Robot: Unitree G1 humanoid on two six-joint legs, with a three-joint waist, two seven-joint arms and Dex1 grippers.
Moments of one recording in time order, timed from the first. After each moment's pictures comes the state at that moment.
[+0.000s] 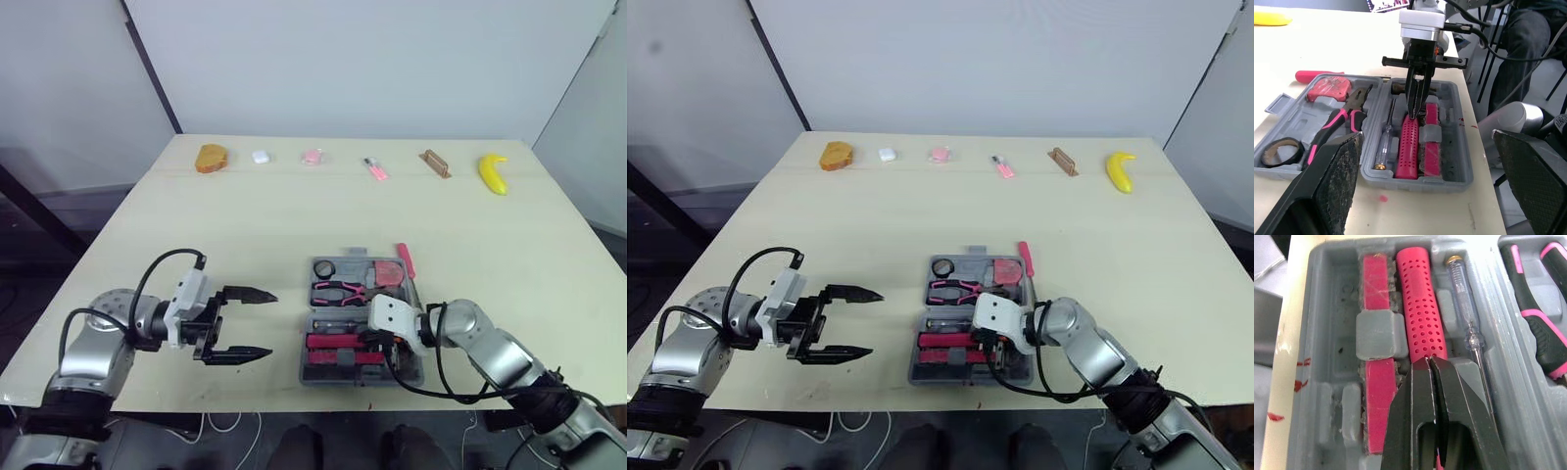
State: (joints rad) left arm -0.19 0.85 0.03 0.13 -0.57 -0.02 -1.56; right arm -0.38 -0.48 0.51 -0.12 0.02 0.48 0.93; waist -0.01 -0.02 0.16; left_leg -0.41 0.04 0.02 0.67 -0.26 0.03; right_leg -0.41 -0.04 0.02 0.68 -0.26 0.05
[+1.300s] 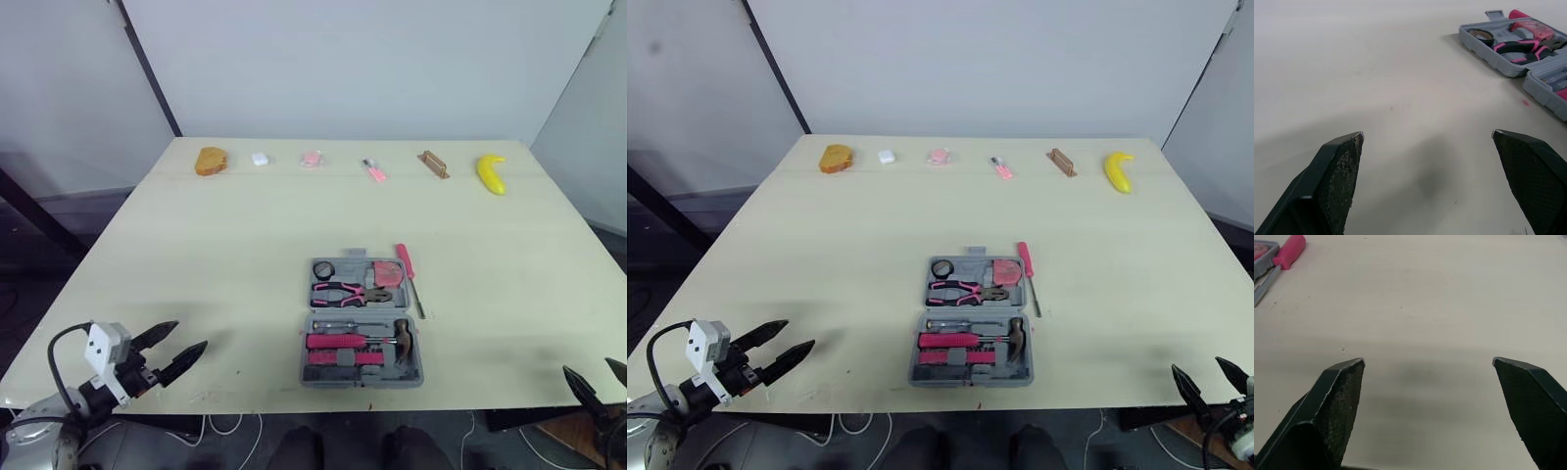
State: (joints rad) left arm 0.19 0.67 0.43 0.33 -0.53 -0.04 -1.11; right arm 0.48 -0.43 -0.61 0.05 0.50 -0.08 0.83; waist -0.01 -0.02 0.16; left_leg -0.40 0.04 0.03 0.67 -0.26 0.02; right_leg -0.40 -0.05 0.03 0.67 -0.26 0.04
